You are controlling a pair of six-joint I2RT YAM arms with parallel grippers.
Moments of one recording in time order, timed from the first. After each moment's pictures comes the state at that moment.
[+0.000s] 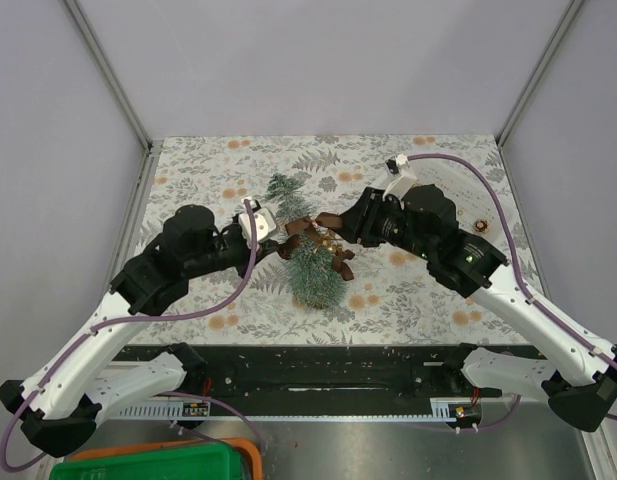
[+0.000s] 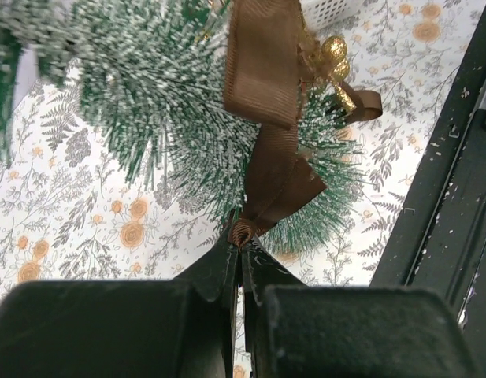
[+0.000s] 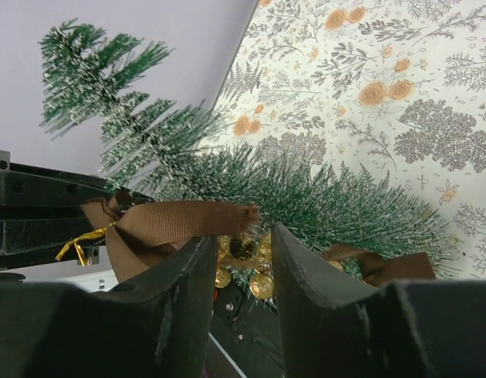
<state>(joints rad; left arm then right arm) -0.70 0.87 1.11 -0.63 0.29 0.30 0.78 1.07 1.18 -0.36 -0.07 0.77</state>
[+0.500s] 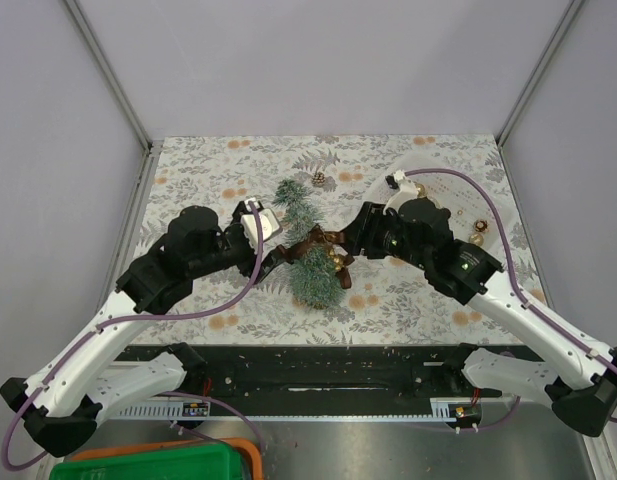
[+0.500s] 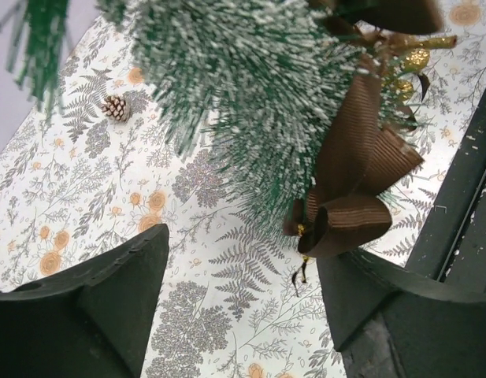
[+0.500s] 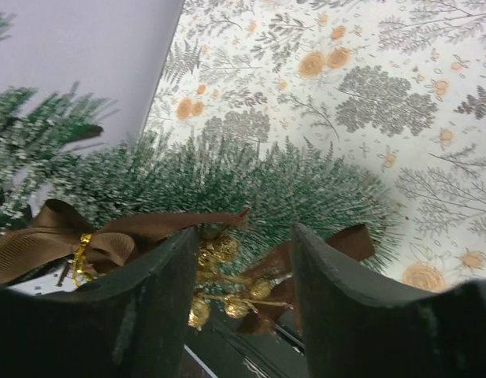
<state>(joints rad) -0.70 0.87 1.06 -0.59 0.24 0.34 0.78 1.05 1.08 -0.39 0.00 0.74</state>
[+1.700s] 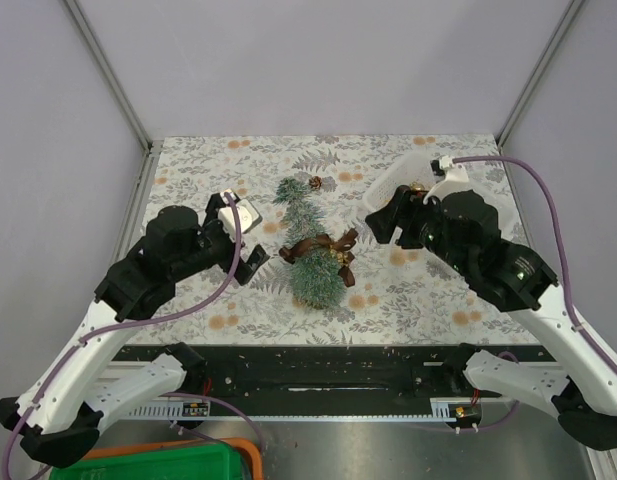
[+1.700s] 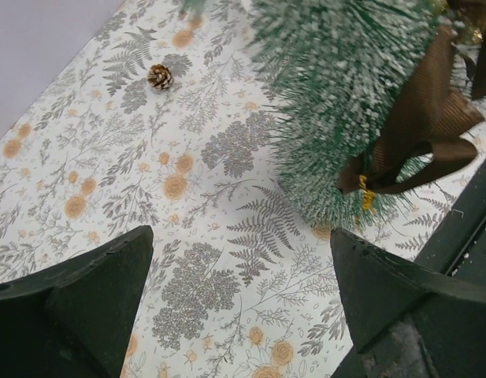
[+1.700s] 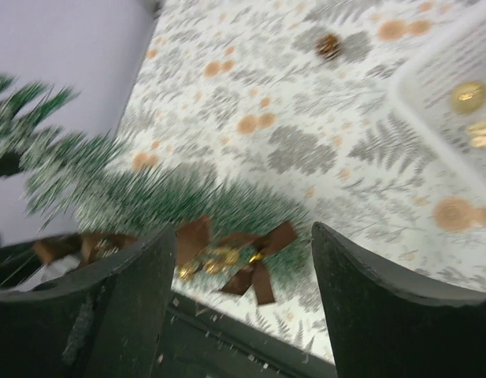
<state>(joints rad) -0.63 0.82 1.12 -0.72 0.17 0.29 0.77 0.93 1.28 -0.68 0.19 0.62</state>
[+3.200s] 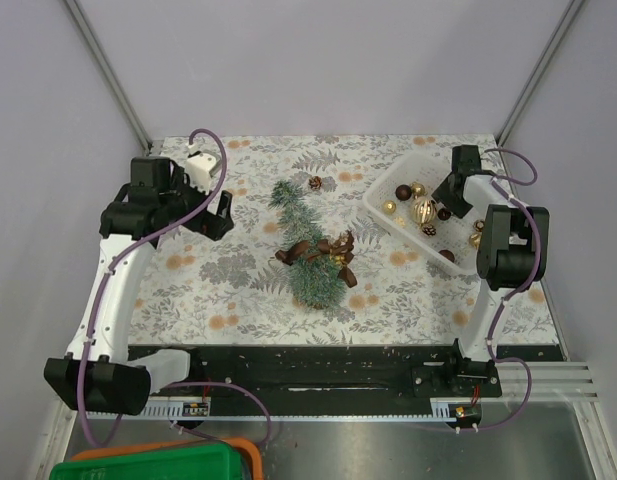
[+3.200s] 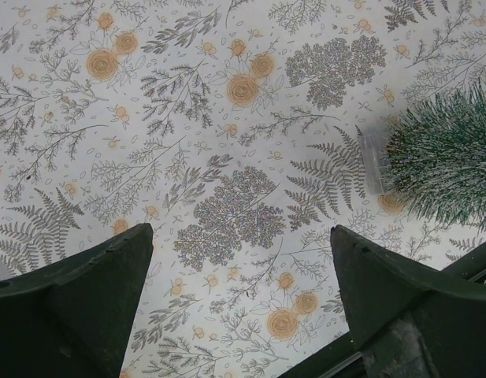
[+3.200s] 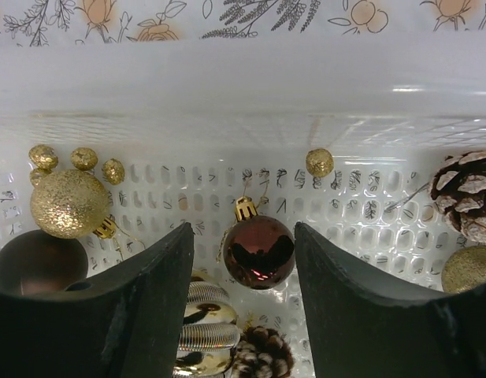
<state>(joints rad) -0.07 1.18 1.32 -0.90 0.39 0.32 -0.06 1.99 1.44 -0.45 0.24 0.66</state>
